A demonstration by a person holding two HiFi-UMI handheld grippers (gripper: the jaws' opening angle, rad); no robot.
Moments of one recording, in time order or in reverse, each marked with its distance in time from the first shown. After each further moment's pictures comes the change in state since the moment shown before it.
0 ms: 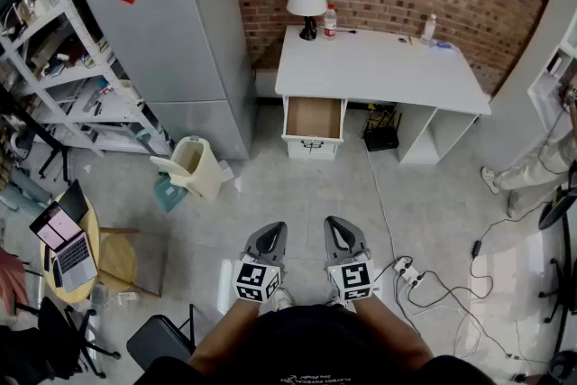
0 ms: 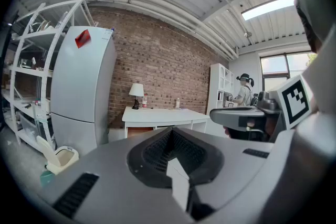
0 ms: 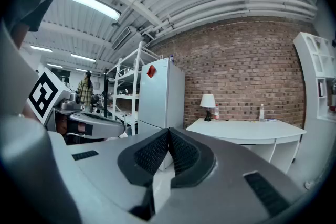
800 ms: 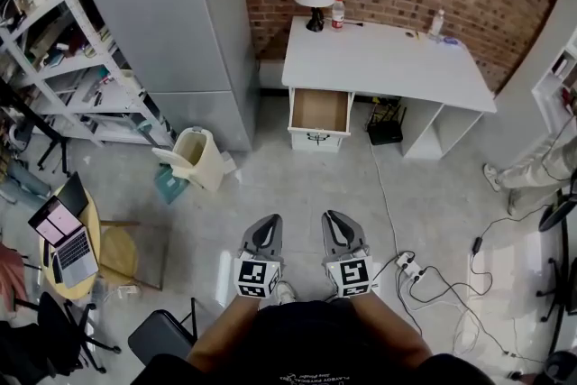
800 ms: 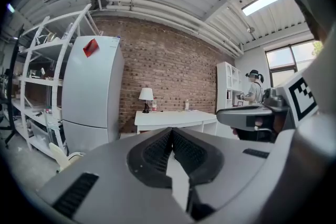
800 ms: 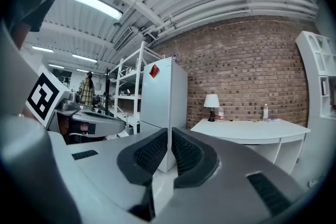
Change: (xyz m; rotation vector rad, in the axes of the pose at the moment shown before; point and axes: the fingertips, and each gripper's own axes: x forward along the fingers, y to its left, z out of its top) left arm -0.007 0.040 0.003 0.044 -0.040 0.105; right arm 0.026 0.020 -0.003 -0.011 -0.008 0.014
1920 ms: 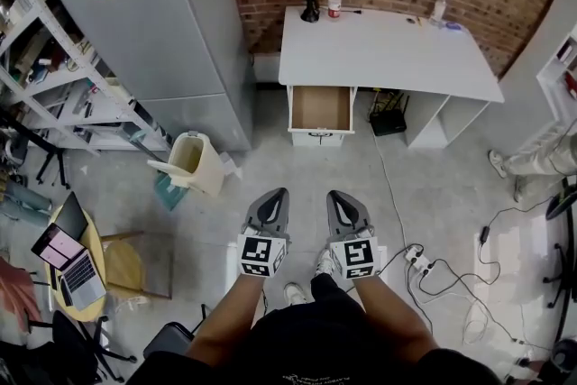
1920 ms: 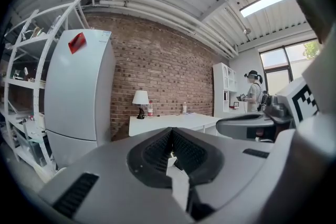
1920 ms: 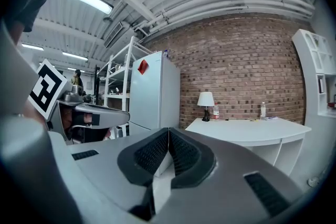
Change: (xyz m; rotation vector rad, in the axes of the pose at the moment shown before) left arm 0.104 0.048 0.037 0.034 -0.028 -0.086; right arm 0.095 -0.047 0.008 0.027 0.012 -0.068
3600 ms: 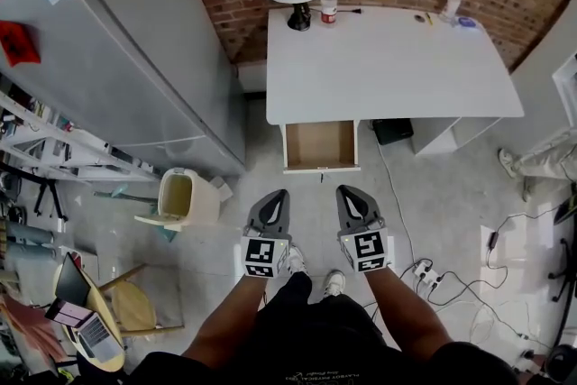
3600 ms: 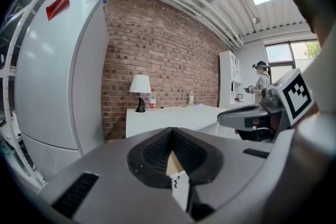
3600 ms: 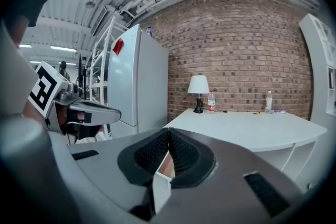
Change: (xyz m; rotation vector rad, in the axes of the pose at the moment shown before) left arm 0.224 0.110 -0.028 -0.002 0.109 -0.043; right arm 0.211 -0.142 -0.031 0.023 0.119 -0.035
